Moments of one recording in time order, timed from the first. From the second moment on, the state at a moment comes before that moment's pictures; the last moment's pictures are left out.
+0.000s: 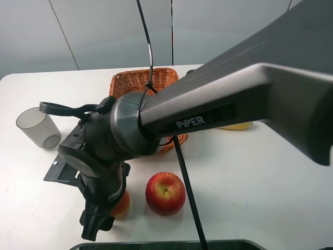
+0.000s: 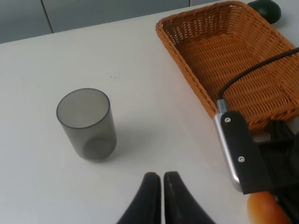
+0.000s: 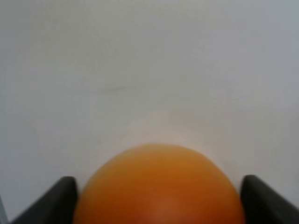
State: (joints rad) left arm -0.08 0.00 -0.51 -0.16 1.08 0.14; right arm 1.24 2.21 -1.40 0.03 0.69 -0.15
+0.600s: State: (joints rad) left arm -0.08 0.00 -0.51 -0.16 1.08 0.14; right arm 1.24 2.21 -1.40 0.01 0.69 -0.16
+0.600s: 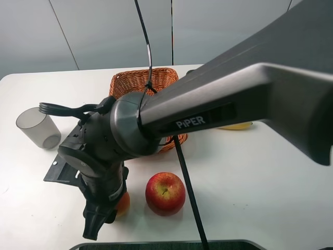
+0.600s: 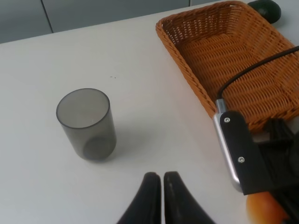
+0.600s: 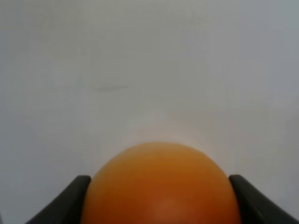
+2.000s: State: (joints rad) left arm -0.08 0.00 -0.51 -0.16 1.08 0.14; right arm 1.07 1.76 -1.42 0.09 0.83 -0.07
